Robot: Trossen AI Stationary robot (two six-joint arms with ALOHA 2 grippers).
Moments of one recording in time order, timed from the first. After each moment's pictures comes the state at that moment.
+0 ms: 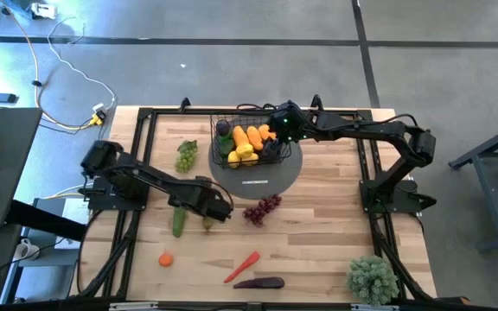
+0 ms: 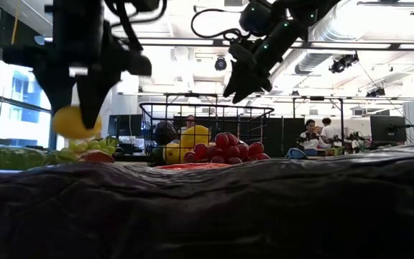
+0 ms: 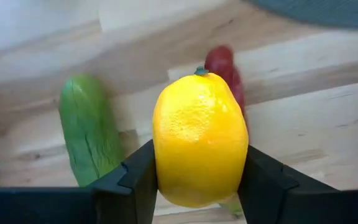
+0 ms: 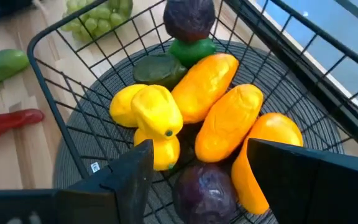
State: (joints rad) left arm -0.17 1.72 1.20 -1.16 -0.20 -1.63; right arm -0.38 1.61 1.21 -0.37 -0.01 0.14
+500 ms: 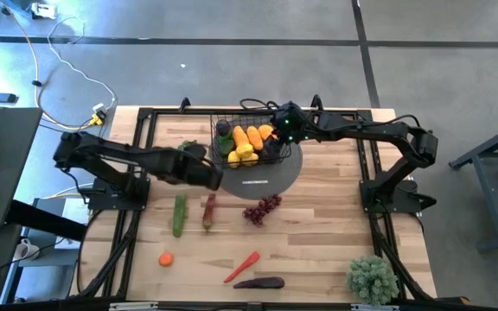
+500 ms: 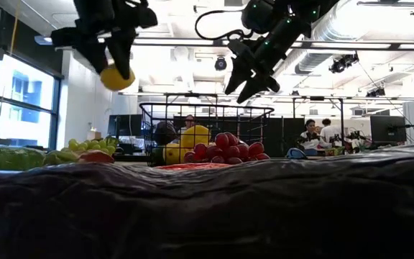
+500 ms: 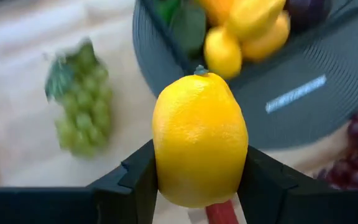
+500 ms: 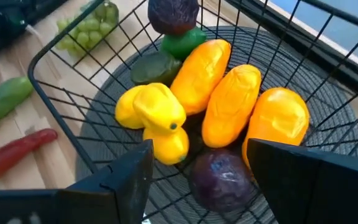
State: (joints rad) left arm -0.01 1.42 1.20 -1.16 -0.51 -1.24; right arm -0.36 1.59 1.21 -0.41 0.01 0.34
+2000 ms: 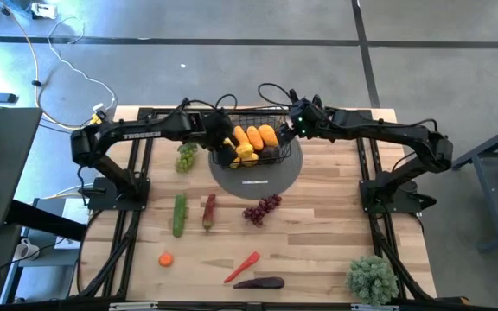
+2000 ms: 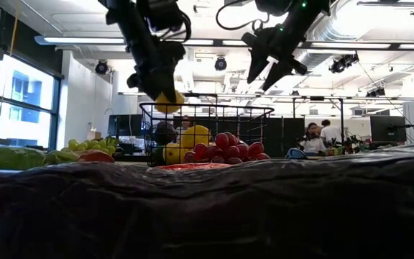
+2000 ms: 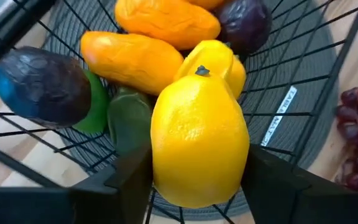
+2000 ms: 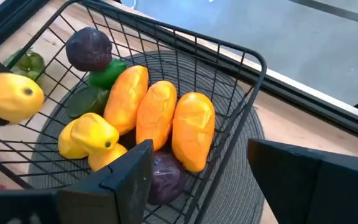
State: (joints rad) left arm 0.47 1.56 1.20 -0.71 -0.06 -0.28; right arm -0.37 1.45 1.21 -0.59 0.29 0.52
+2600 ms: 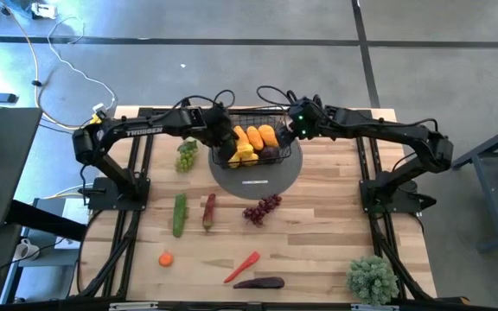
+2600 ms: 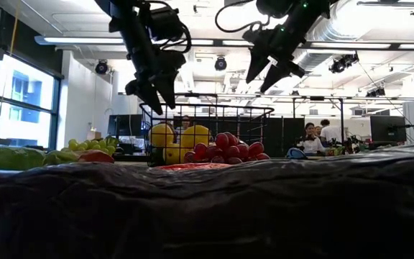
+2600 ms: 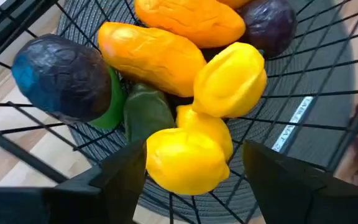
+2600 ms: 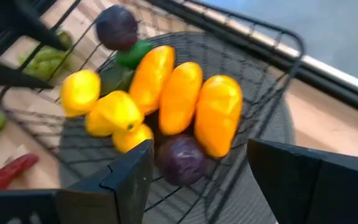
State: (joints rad) left arm 0.54 1.58 1.20 -0.71 -0.02 -0.30; right arm -0.38 1.45 1.21 -0.59 0.15 0.50
